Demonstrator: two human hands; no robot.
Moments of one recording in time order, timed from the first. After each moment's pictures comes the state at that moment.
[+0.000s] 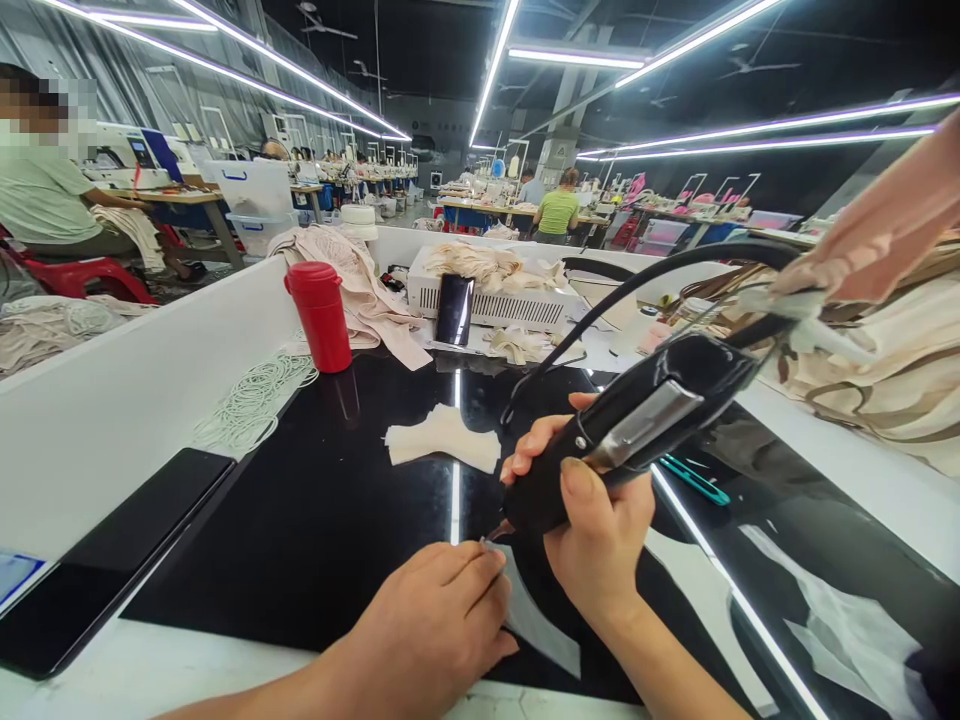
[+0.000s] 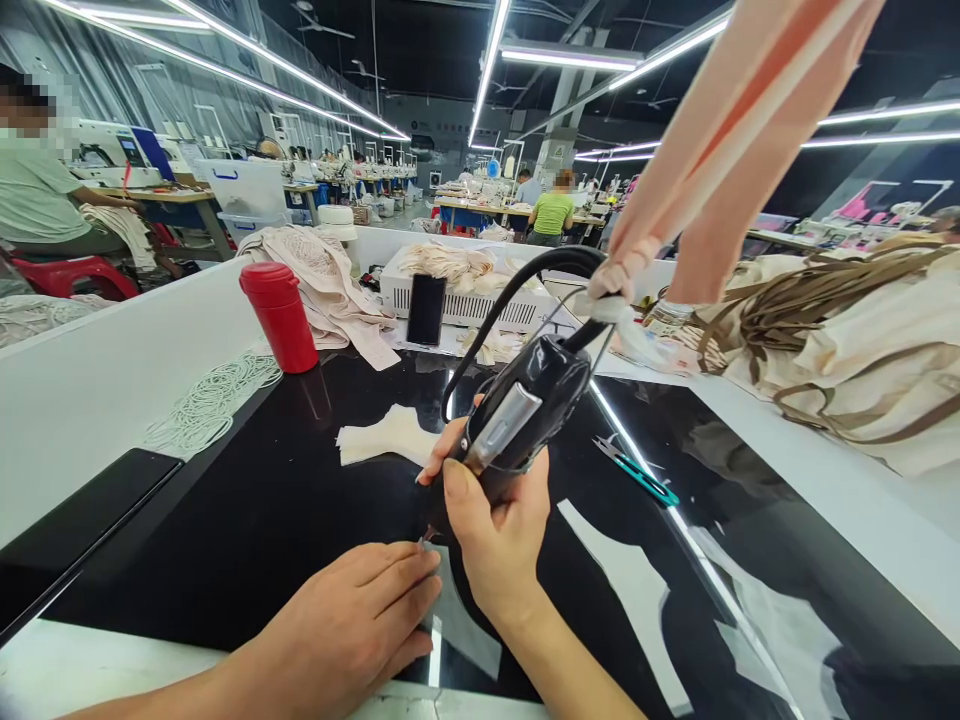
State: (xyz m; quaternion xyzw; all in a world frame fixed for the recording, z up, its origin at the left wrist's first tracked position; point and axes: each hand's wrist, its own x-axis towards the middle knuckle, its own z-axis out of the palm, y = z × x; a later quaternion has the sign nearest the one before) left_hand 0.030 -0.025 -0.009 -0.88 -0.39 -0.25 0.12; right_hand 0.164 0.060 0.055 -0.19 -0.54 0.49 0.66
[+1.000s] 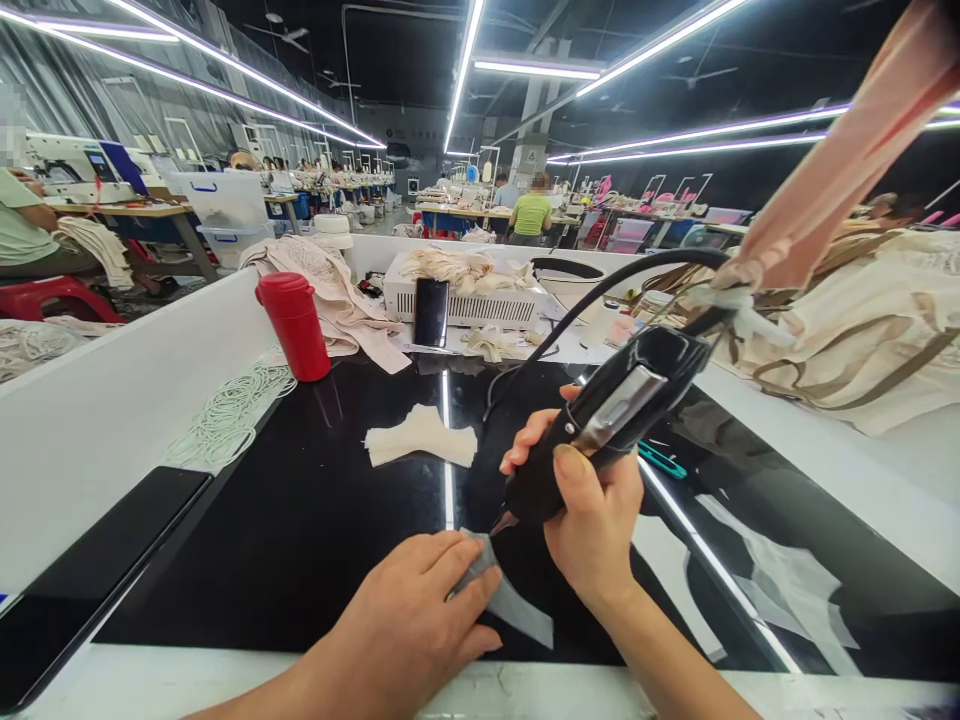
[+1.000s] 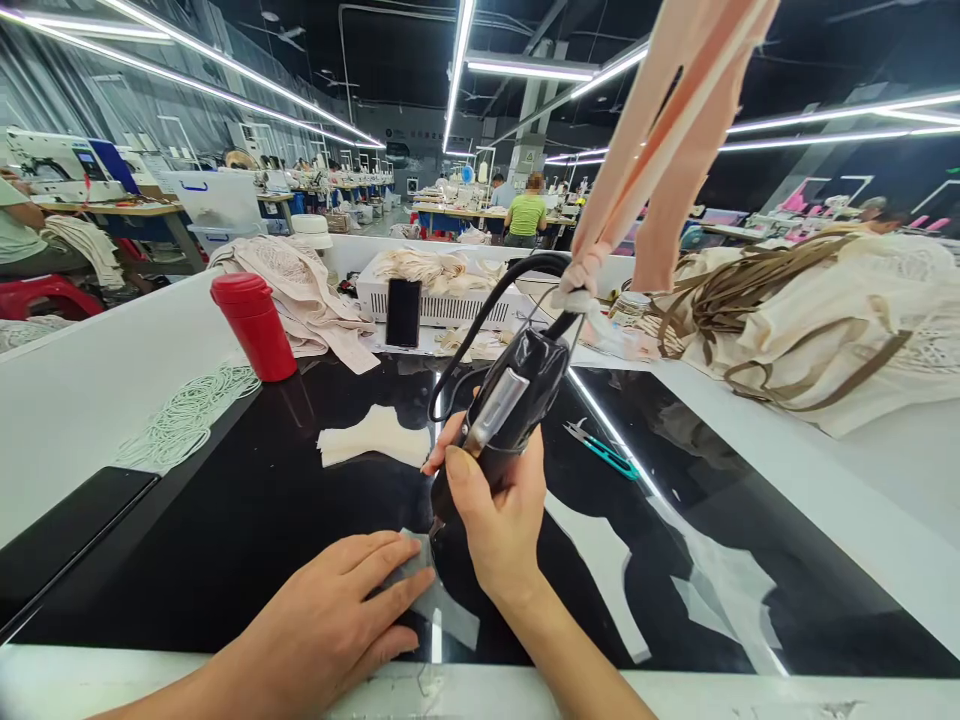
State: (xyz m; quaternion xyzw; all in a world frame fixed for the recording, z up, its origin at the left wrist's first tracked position) left_hand 0.026 -0.028 0.001 -0.88 -0.40 -0.24 0.09; right_hand 0.184 0.060 0.055 -0.20 -0.53 0.47 0.68
